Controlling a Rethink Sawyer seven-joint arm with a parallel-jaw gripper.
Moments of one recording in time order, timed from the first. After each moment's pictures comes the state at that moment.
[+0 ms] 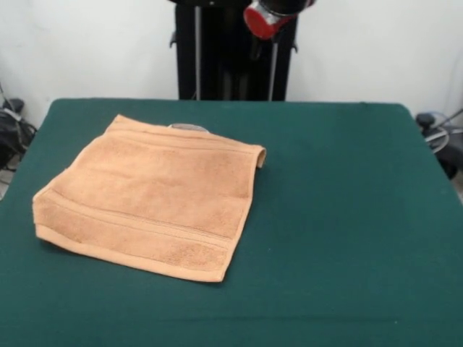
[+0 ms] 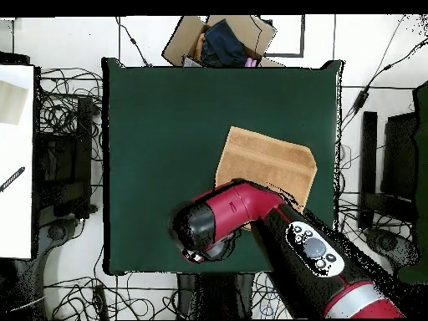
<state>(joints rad) -0.67 -0.81 0.75 2.10 -0.60 1.09 1.40</state>
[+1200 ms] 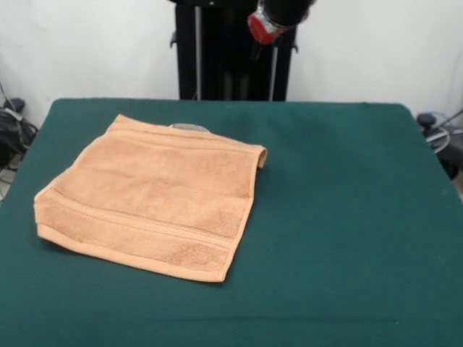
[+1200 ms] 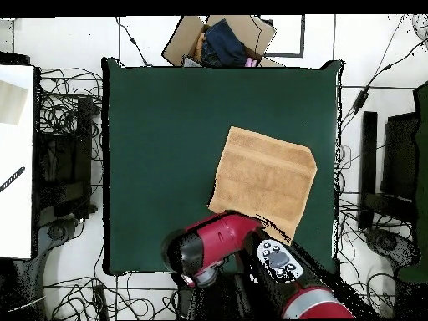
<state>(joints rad) -0.44 -0.73 0.40 2.17 -0.59 0.85 1.48</state>
